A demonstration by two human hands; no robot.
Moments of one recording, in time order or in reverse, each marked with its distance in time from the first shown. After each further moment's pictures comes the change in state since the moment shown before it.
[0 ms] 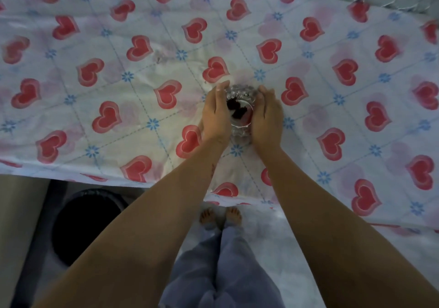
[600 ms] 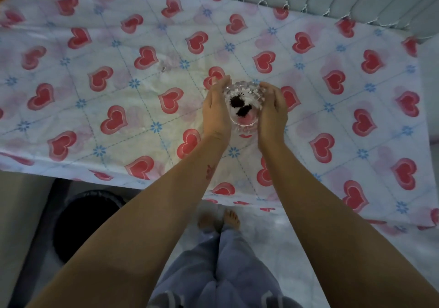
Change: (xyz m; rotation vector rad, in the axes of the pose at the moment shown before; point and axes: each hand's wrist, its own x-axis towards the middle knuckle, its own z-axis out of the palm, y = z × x) left_hand -0.024 0.050 0.002 -0.196 -0.001 -0.057; right_hand -0.007 -0.038 -0.032 0.501 0.113 0.166
